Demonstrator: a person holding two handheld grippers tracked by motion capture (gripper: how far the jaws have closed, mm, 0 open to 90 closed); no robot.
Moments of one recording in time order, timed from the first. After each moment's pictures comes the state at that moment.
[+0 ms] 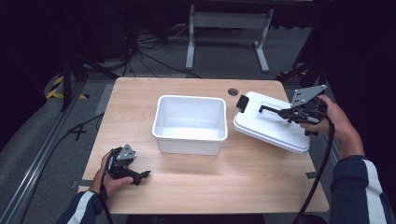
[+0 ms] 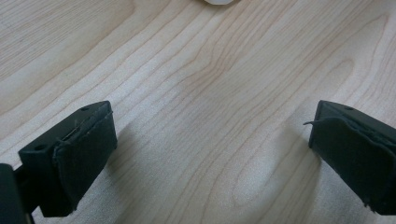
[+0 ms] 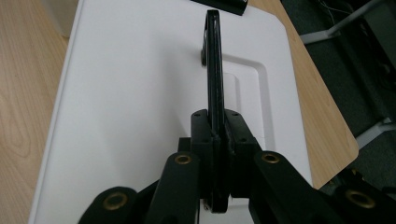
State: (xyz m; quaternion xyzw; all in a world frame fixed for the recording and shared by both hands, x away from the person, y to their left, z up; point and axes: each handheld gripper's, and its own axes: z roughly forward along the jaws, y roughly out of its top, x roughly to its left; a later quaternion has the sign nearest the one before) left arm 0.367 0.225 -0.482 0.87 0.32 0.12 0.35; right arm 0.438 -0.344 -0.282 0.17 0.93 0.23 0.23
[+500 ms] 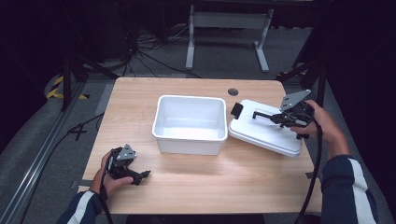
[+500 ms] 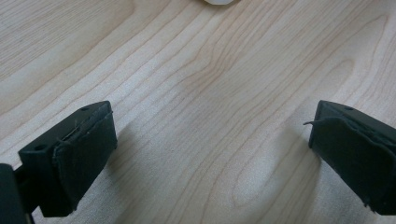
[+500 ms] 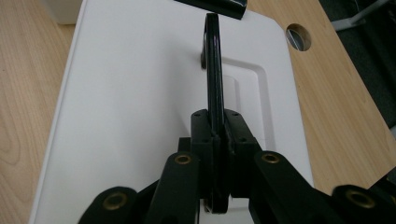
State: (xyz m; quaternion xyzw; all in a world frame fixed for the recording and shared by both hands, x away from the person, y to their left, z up) left arm 0.367 0.225 -0.483 0.87 0.32 0.12 0.35; right arm 0.455 -0.332 -0.318 0.17 0.94 0.22 0.21
